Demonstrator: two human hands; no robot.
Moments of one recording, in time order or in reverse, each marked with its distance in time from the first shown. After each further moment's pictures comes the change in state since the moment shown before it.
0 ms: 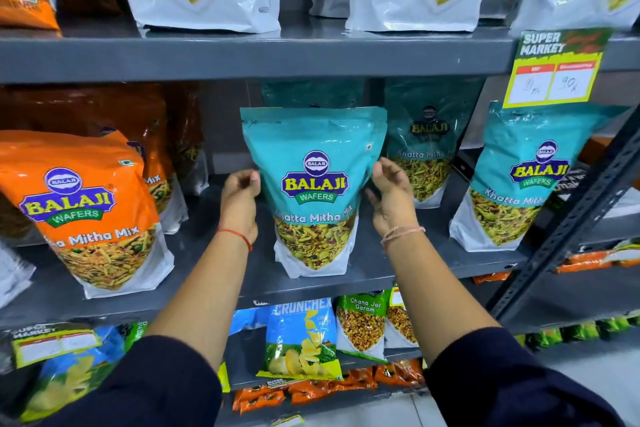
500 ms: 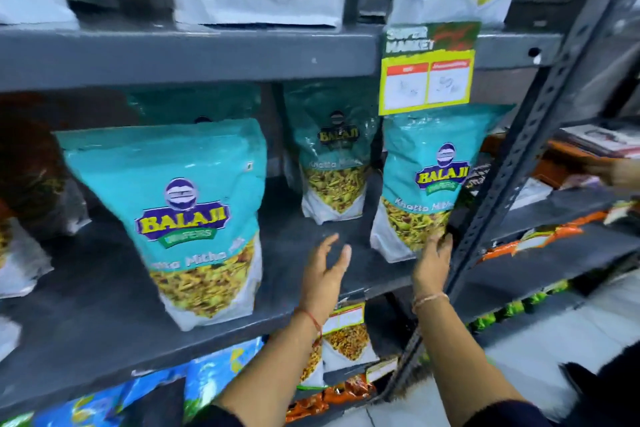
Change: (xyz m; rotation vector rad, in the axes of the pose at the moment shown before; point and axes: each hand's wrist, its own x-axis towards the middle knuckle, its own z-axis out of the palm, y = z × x) left_hand -0.127 -0.134 0.148 0.336 -0.594 -0.042; right_hand 0.024 -0.015 -0.205 -0.549 0.629 -0.103
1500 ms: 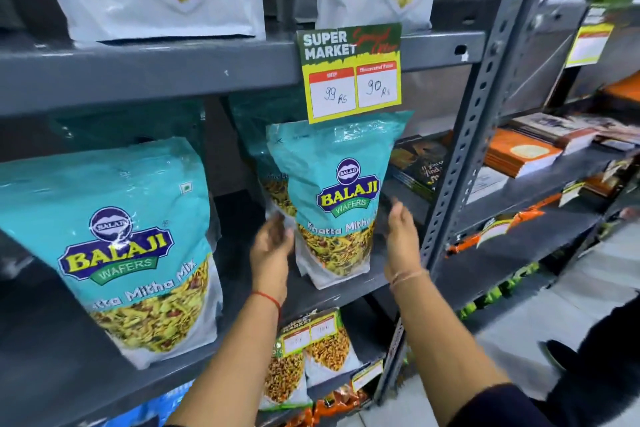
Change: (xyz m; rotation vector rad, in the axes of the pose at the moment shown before) left_hand 0.058 0.020 0.024 -0.416 0.146 0.000; right_hand 0.041 -0.031 -0.011 0.151 -0.255 -0.047
